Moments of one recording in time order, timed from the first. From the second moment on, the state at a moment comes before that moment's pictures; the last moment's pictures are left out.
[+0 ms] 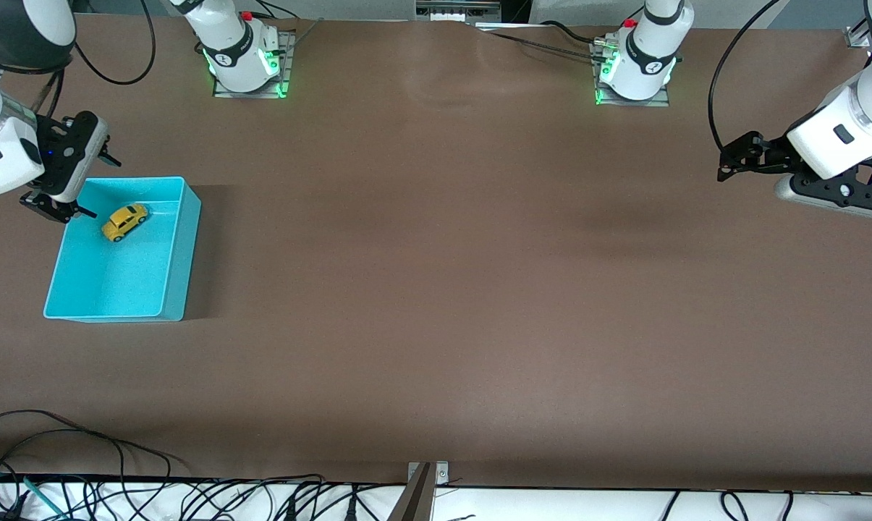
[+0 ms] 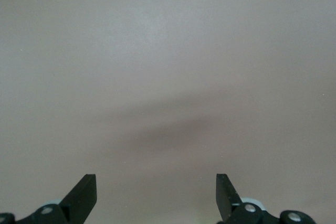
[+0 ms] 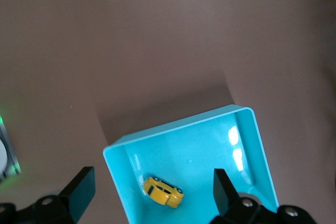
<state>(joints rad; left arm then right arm) -0.03 0.04 -0.04 -1.59 -0.04 1.52 0.12 -0.36 -0.05 0.36 -1.85 0.01 1.77 -1.19</state>
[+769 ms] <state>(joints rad) -0.03 0.04 -0.03 -1.59 -0.04 1.52 0.12 0.05 -0.06 0.09 -1.68 -0.01 1.59 -0.19</state>
